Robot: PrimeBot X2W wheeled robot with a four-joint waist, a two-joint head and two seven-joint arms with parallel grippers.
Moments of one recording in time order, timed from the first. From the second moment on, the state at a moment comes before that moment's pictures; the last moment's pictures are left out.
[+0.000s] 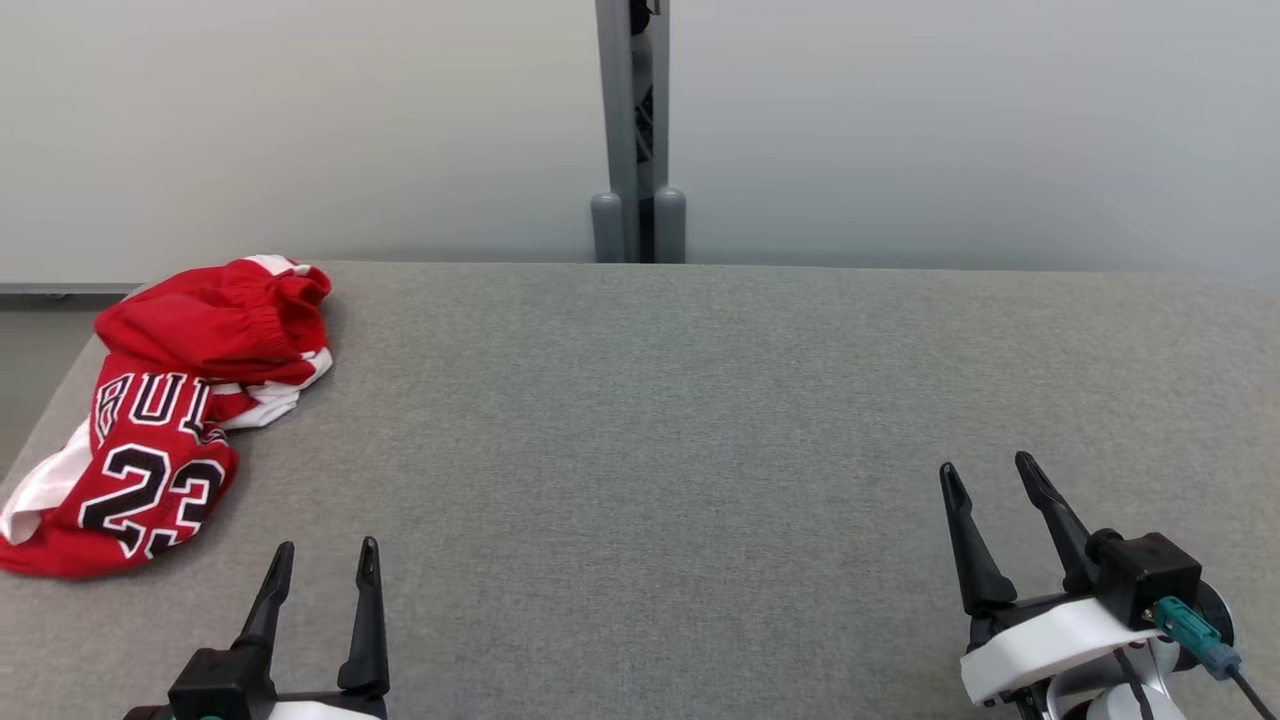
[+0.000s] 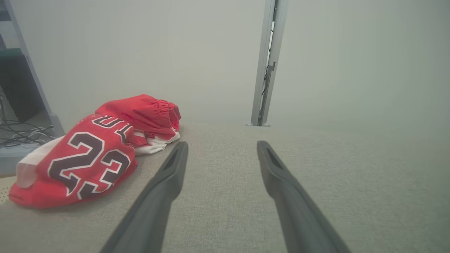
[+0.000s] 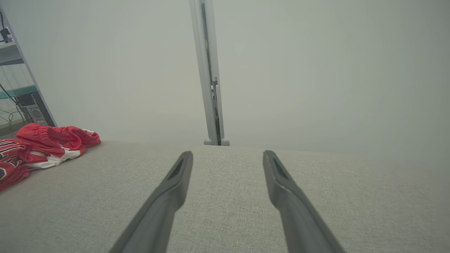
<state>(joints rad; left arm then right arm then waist) 0.10 0.08 -0.05 0.13 -0.20 0.06 -0.24 -0.12 -0.05 0.10 0.31 0.17 0.13 -0.26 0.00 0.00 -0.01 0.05</state>
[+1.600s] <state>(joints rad) -0.13 0.35 0.02 -0.01 -0.26 -0.01 0.01 -0.14 -0.05 0.06 0.27 0.14 0.13 -0.26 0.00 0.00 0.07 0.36</state>
